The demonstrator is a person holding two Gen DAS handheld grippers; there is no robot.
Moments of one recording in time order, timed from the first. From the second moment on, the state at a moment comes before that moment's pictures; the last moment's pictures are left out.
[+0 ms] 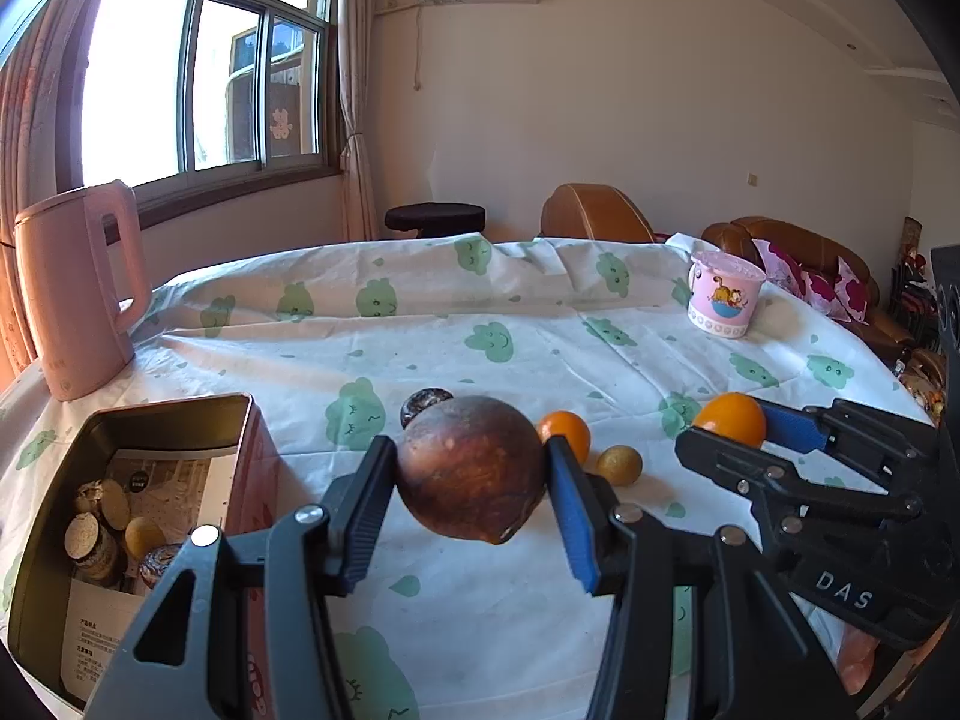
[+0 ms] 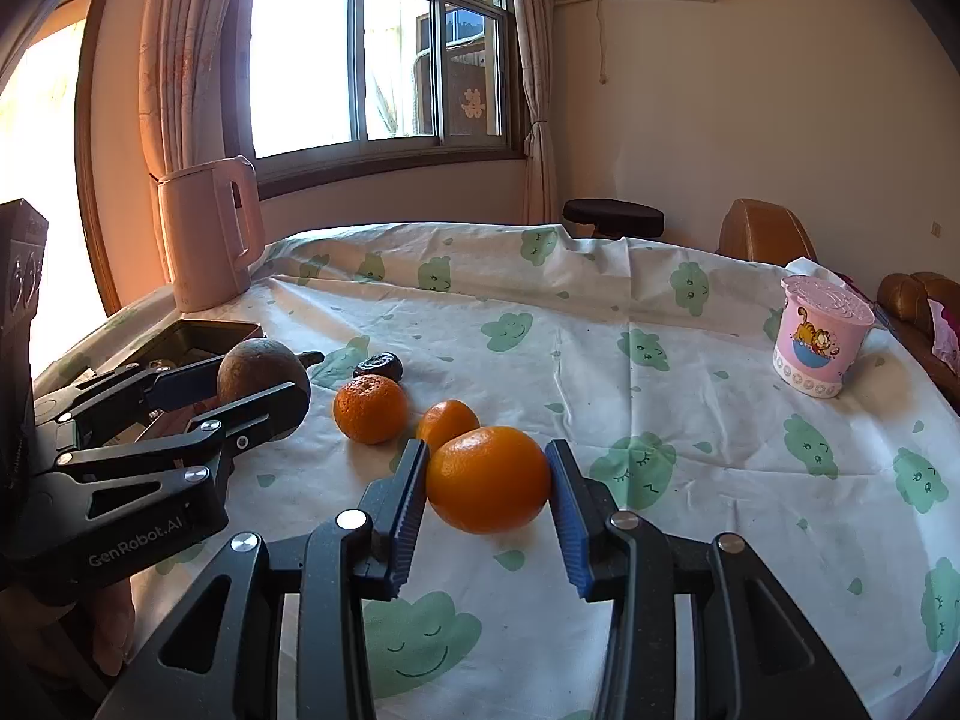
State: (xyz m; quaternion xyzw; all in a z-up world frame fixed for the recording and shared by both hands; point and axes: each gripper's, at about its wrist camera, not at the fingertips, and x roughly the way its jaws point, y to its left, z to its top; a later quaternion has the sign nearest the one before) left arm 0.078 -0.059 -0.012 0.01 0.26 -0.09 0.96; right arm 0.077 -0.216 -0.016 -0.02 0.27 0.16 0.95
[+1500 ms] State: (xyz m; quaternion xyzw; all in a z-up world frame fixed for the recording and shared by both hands) left arm 0.056 -0.053 0.001 0.01 0.20 -0.08 0.98; right arm 0.054 -0.227 -0.003 -0.01 0.20 0.15 0.97
